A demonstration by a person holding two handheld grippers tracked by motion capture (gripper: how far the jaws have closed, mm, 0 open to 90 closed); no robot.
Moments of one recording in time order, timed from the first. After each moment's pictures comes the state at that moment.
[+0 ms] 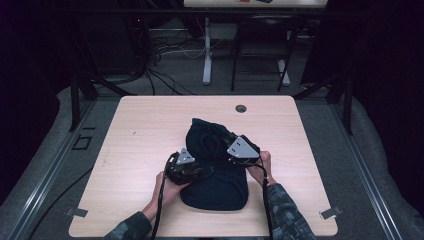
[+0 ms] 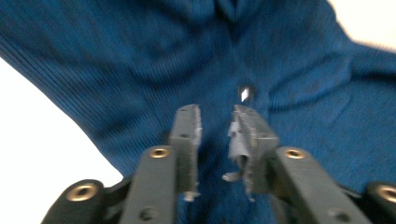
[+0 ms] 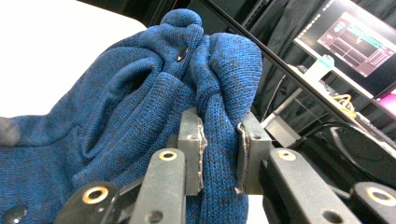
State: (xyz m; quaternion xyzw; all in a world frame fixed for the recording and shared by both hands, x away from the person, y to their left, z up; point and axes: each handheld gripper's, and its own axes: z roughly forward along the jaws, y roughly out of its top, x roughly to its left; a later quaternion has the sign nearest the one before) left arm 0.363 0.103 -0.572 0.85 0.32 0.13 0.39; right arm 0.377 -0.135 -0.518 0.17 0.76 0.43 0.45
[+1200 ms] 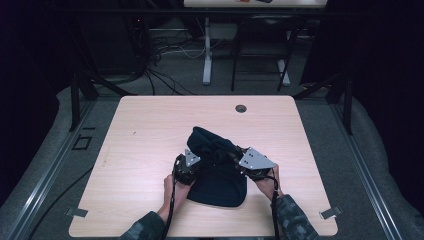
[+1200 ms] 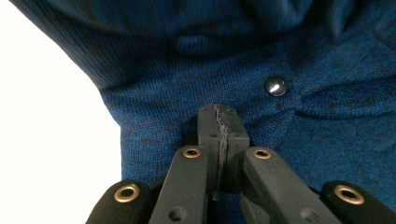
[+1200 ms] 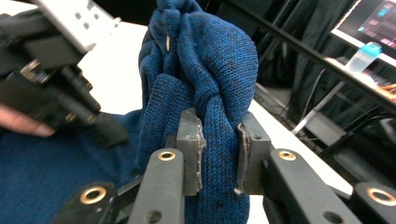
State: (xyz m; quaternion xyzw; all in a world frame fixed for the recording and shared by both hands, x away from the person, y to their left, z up) left arm 0.366 0.082 -0.586 0.81 0.39 0.21 0.38; right arm 0.336 -0.159 -0.513 0.18 0.78 0.47 0.37
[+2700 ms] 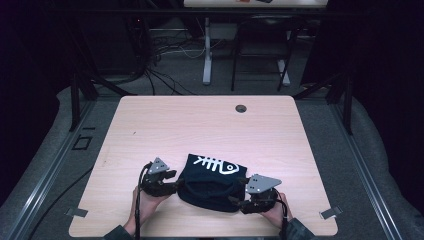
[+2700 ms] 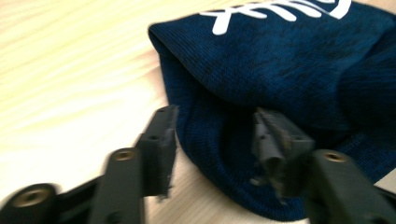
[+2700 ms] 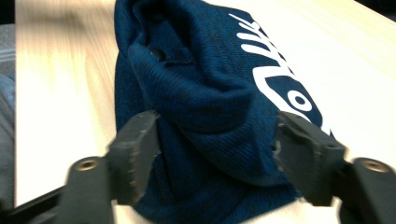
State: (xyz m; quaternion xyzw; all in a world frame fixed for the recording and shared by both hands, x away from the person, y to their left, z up) left arm 0.322 0.165 -0.555 0.82 0.38 0.12 0.41; right arm 0.278 -0.177 -0.545 0.20 0.86 0.44 0.17
